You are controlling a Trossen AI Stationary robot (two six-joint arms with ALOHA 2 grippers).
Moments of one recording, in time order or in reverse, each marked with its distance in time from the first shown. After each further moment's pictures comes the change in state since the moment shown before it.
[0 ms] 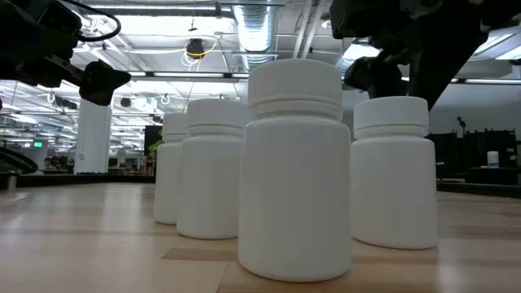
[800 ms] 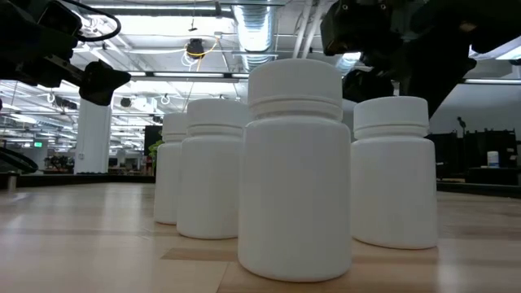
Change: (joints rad) left arm 0.000 0.000 0.000 0.000 0.000 -0.001; right arm -0.003 0.052 0.000 0.041 0.027 -0.012
